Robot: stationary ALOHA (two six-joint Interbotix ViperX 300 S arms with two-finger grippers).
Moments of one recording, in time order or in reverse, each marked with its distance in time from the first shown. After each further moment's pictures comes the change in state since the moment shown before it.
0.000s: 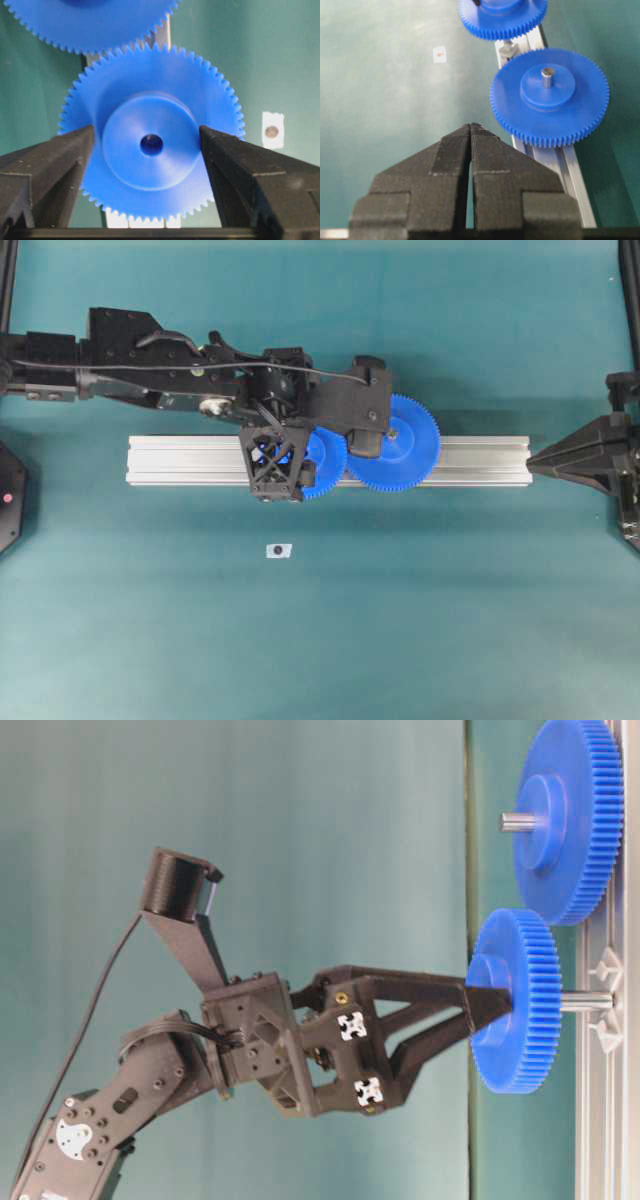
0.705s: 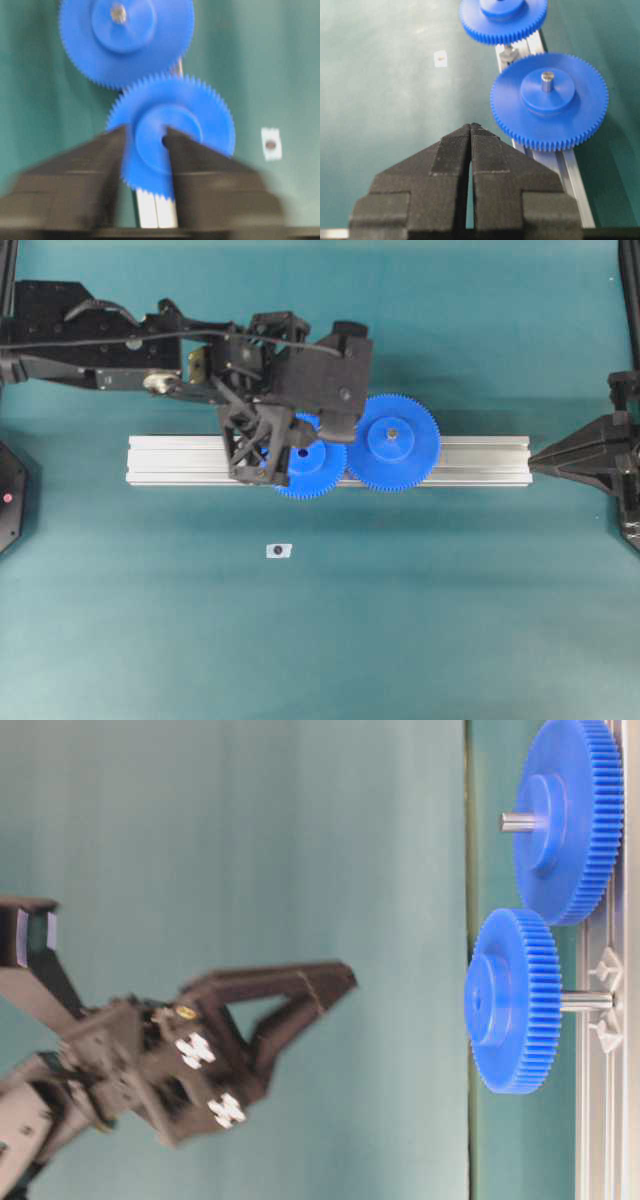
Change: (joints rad) left arm -0.006 -0.153 0.021 0.000 -0.038 0.081; right arm 0.000 -0.018 0.000 0.000 0.000 0.000
